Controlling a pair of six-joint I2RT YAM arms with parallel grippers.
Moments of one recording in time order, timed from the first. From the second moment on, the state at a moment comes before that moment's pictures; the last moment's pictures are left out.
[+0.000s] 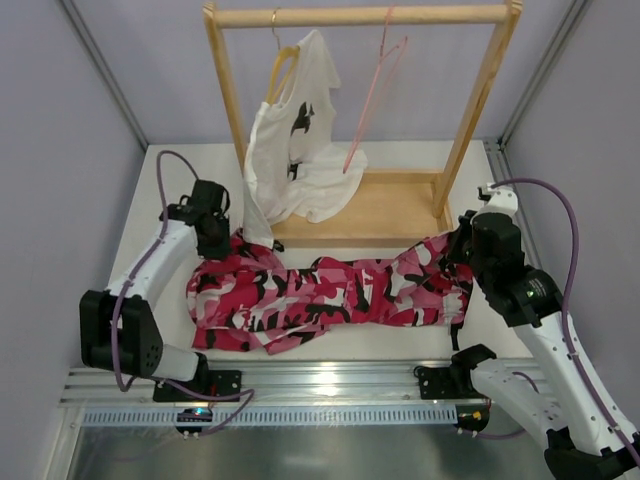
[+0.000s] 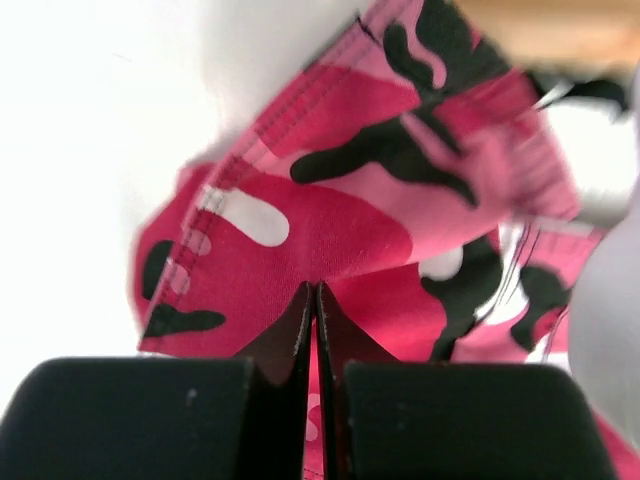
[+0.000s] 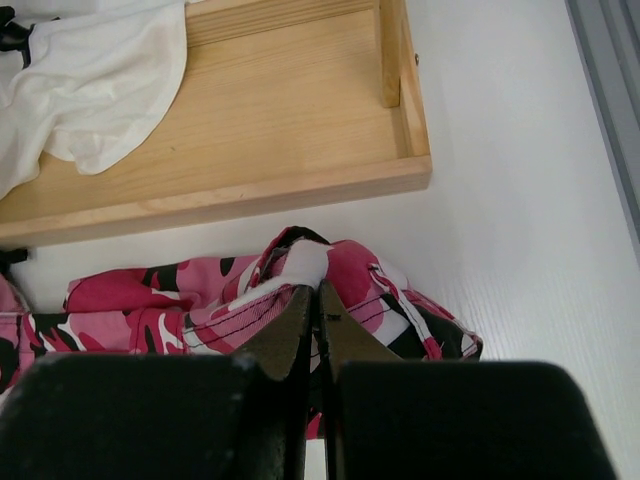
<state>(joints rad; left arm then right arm) -0.21 1.44 1.09 -0.84 -0.10 -0.22 0.36 0.75 0.99 -0.74 0.34 0.38</state>
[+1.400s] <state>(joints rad) 0.64 1.08 0.94 -0.19 0.29 -0.91 0.03 0.98 1.19 -0.83 0.62 0.38</state>
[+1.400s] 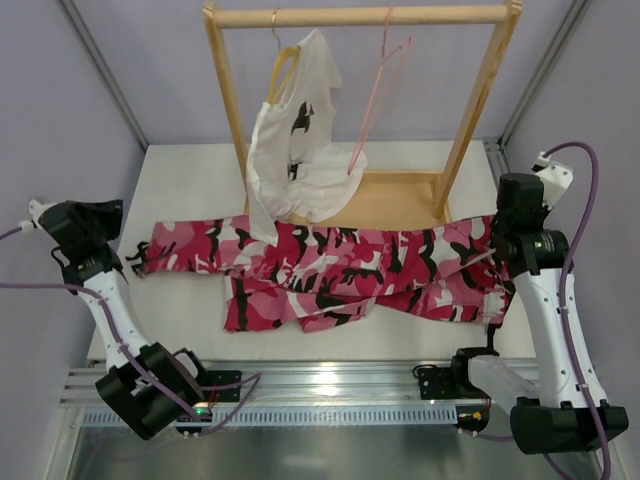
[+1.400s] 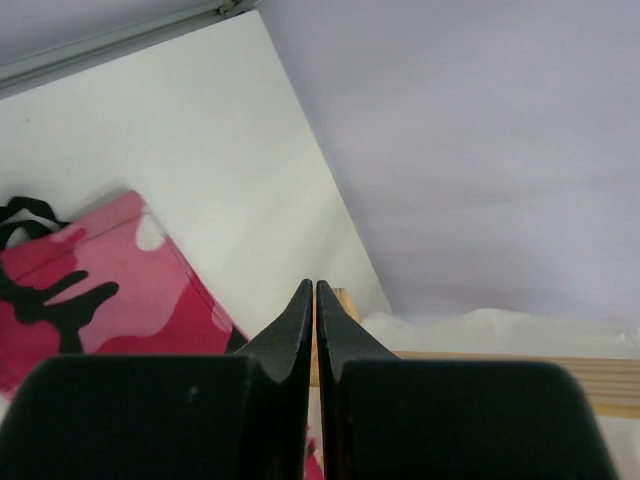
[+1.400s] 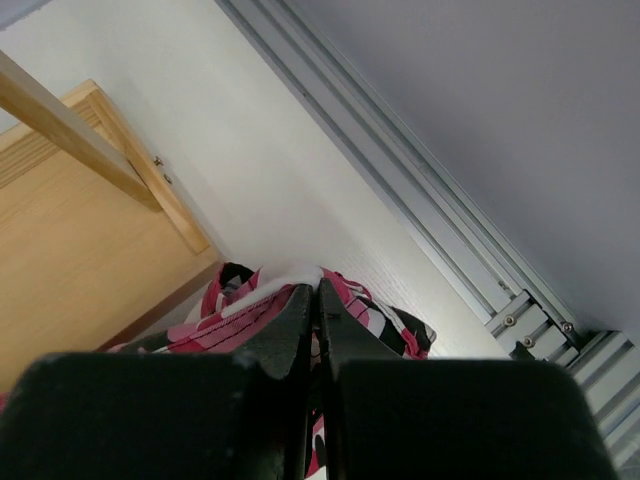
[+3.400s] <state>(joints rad) 0.31 2.24 1.79 -0.84 -0.19 -0.72 0.02 1.06 1.10 -0.68 0.42 0.35</state>
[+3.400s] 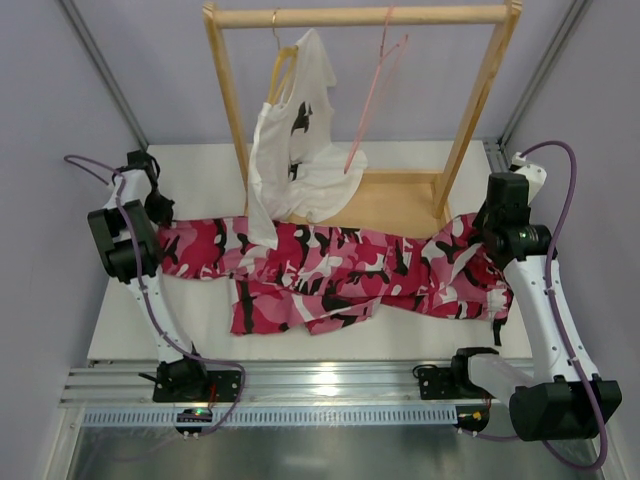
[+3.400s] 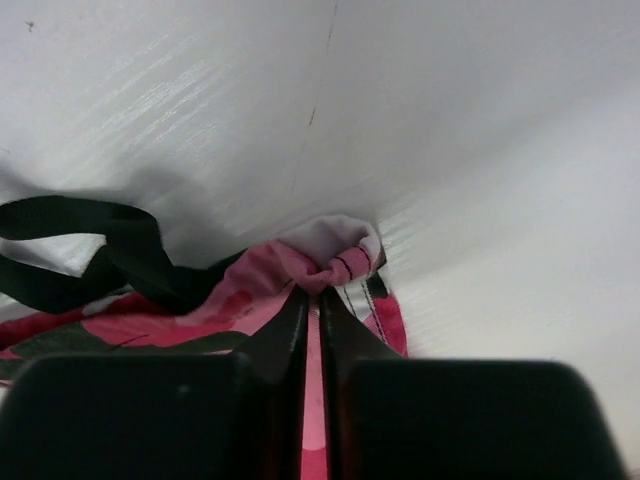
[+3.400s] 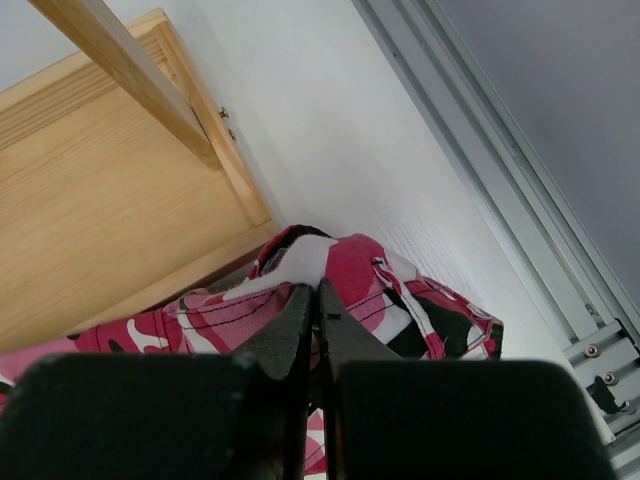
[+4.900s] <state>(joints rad) 0.40 2.08 1.73 -0.79 -0.13 -0.79 -0.16 1.33 1.29 -0.64 0.39 0.37</state>
